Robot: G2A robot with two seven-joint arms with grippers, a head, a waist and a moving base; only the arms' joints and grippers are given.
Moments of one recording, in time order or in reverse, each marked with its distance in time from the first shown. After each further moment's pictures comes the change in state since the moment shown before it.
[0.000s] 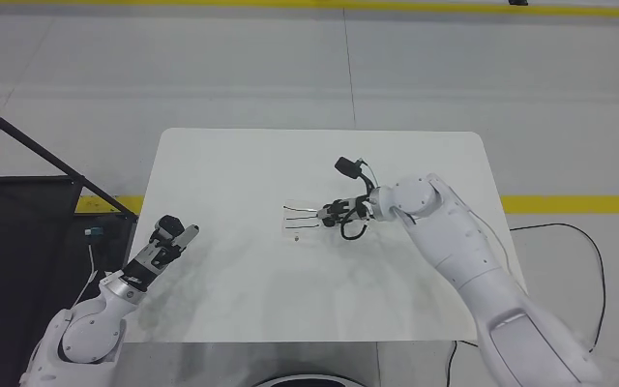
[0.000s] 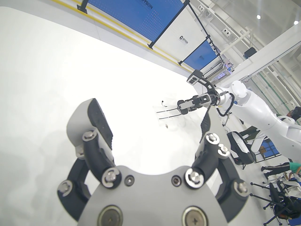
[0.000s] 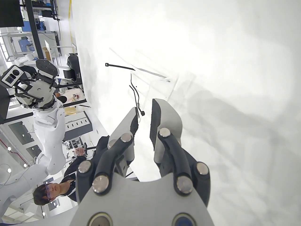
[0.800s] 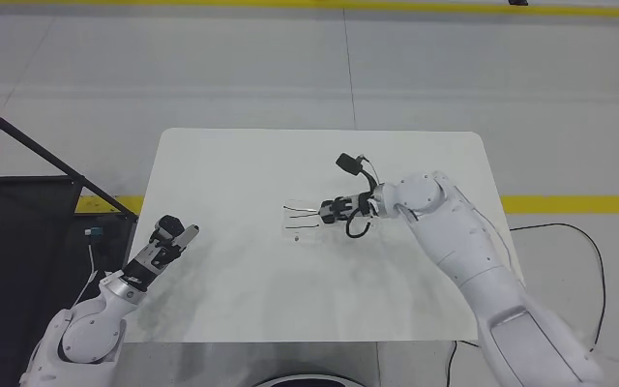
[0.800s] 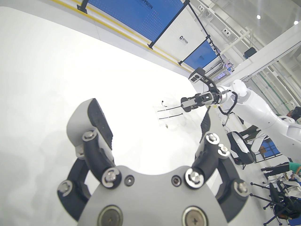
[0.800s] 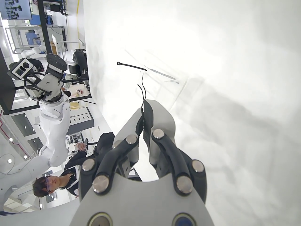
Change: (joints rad) left arm 0.000 0.000 0.000 0.000 0.000 0.000 0.000; right arm 0.004 0.004 0.045 0.007 0.015 -0.078 0.037
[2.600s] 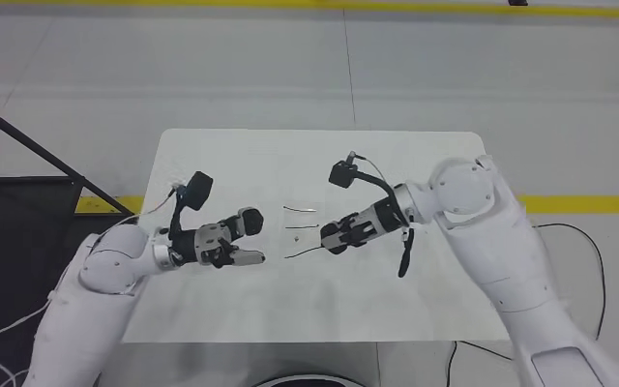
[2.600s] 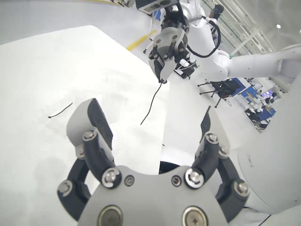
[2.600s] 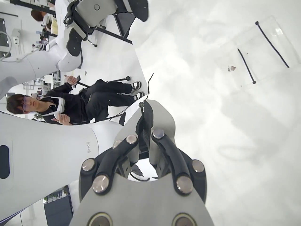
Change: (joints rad) left arm -0.432 0.132 0.345 -0.016 -0.460 -0.205 -0.723; right arm -0.097 0.173 0.139 -0.686 0.113 0.000 0.436
